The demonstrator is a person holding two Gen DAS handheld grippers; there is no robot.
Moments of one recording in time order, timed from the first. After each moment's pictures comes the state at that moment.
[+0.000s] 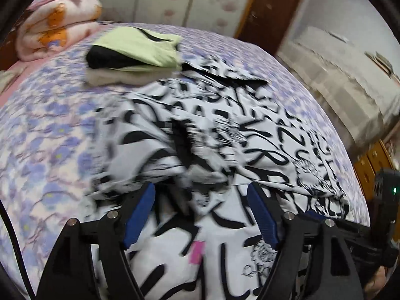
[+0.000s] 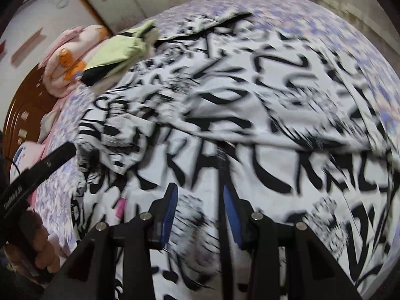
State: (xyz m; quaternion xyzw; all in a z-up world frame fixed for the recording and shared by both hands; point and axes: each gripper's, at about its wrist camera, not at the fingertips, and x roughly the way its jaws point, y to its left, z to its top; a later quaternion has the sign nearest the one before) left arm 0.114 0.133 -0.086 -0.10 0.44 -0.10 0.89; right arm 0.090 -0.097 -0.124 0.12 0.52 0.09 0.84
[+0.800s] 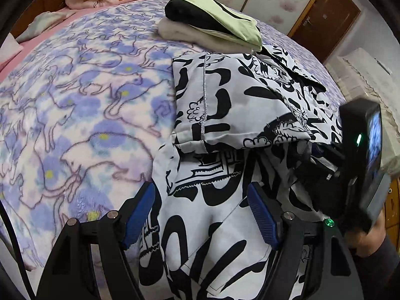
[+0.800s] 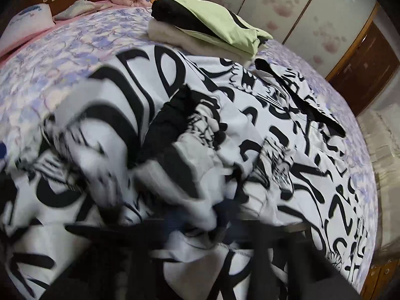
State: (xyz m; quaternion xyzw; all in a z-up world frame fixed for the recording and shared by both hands) left arm 0.096 0.227 -0.147 -0.17 0.50 0.01 0.85; right arm 0.178 0.080 -0.167 -0.26 0.44 0.16 0.84
